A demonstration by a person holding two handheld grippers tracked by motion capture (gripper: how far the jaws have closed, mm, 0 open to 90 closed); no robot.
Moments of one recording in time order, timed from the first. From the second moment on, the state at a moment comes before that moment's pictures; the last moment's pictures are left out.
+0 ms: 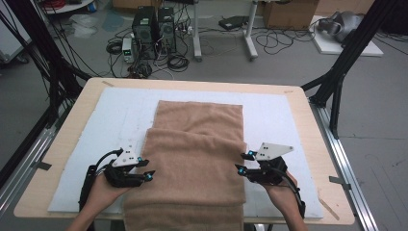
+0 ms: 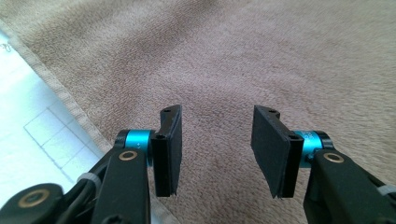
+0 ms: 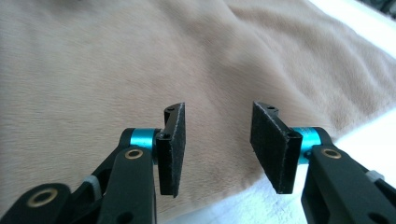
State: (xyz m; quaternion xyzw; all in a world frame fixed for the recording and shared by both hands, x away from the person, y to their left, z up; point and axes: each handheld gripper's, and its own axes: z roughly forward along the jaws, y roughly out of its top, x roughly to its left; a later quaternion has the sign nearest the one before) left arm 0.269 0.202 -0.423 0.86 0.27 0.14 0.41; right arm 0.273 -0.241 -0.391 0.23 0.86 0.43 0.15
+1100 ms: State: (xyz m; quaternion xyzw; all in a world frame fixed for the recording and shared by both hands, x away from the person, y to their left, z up) left arm 0.303 0.192 -0.411 0.84 0.31 0.19 0.40; right arm 0.327 -0.215 -0.400 0.23 0.88 0.38 0.15
